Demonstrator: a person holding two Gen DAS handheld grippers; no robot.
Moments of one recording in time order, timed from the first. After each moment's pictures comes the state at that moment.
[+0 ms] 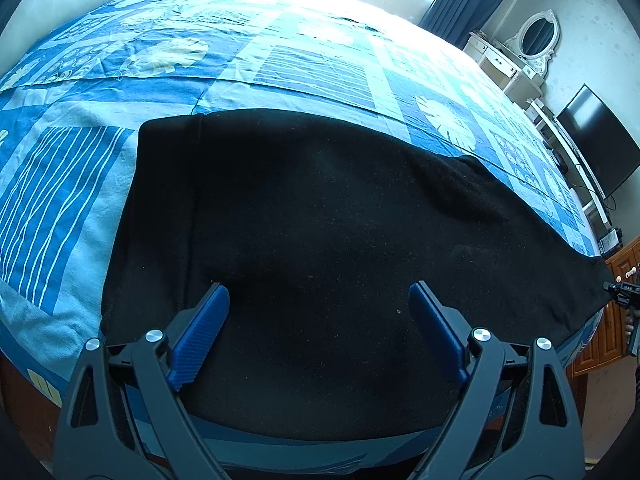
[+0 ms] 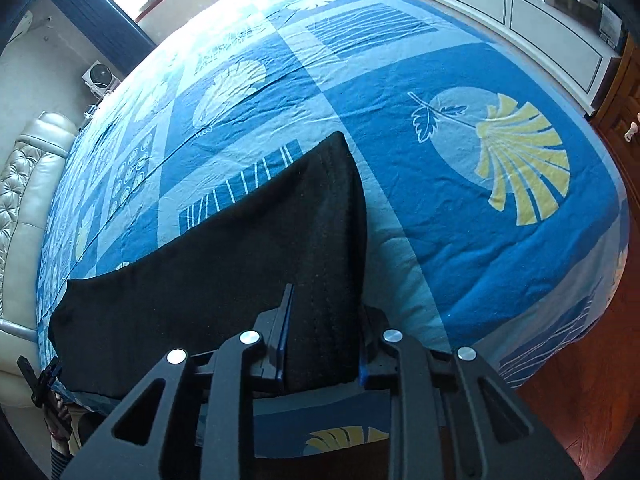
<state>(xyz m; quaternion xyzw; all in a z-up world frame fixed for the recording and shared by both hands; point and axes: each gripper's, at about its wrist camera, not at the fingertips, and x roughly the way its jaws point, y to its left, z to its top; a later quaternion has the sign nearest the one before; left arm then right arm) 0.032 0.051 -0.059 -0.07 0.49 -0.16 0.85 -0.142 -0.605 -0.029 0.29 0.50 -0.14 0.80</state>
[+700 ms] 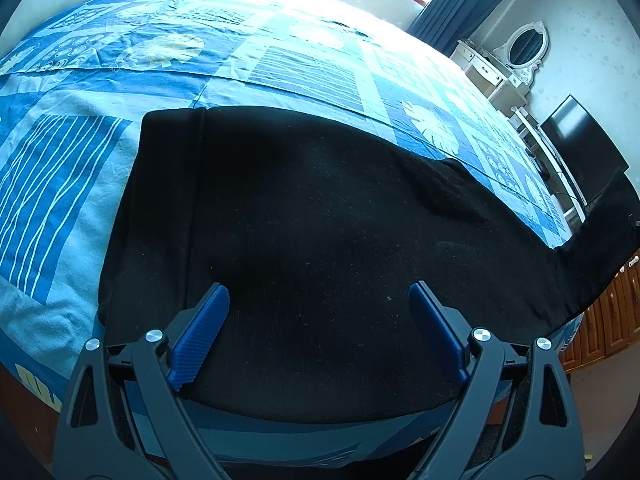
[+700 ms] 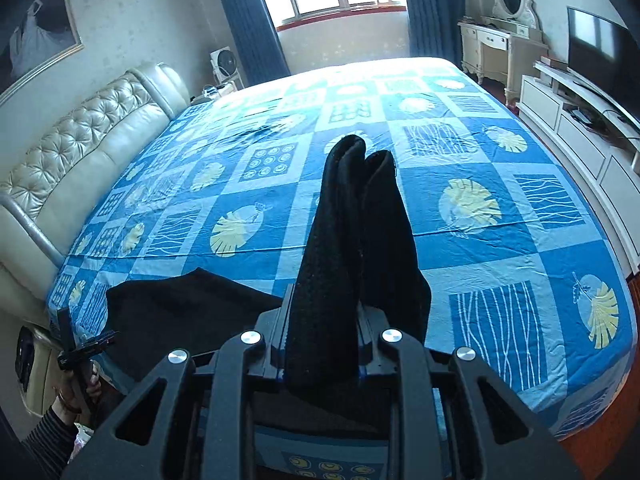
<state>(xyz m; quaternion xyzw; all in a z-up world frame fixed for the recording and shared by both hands) 0.025 0.062 -0.057 -0.10 0.49 -0.19 0.85 -0.038 -0.355 0.109 0.13 0.41 0.00 0.90</state>
